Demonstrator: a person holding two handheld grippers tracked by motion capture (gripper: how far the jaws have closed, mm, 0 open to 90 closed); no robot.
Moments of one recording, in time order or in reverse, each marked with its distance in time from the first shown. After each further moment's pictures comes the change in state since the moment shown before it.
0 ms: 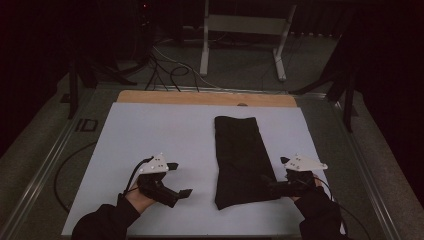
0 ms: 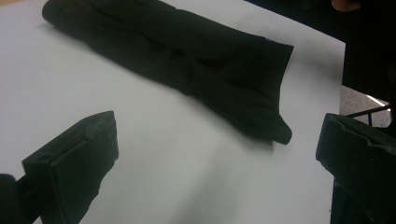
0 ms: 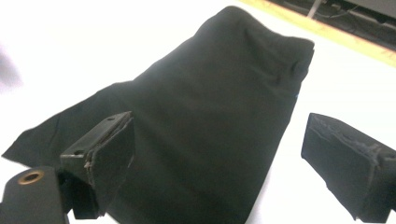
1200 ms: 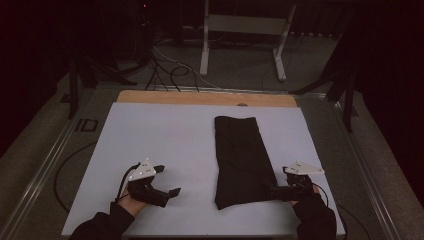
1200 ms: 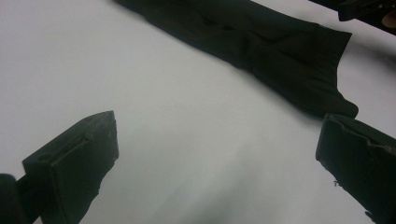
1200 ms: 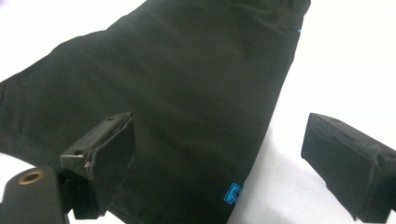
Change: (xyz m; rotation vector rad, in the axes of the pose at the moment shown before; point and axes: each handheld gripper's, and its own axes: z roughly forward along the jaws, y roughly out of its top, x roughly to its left) left arm 0.022 -0.048 -0.004 -0.037 0.131 -0.066; right arm -0.010 -0.045 0.023 0.081 -0.016 0.121
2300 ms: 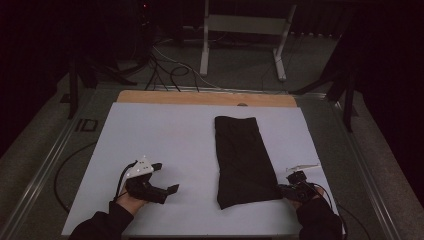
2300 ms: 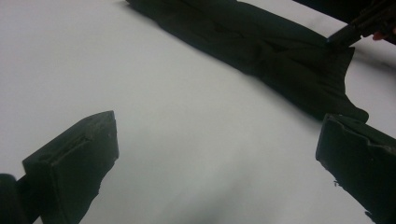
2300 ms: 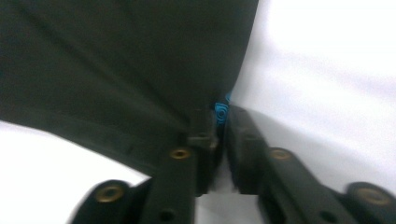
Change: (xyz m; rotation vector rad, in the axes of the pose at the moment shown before) left arm 0.004 0.003 -0.004 -0.012 0.023 -0.031; right arm -0.013 -0.012 0.006 0.331 -0.023 0.197
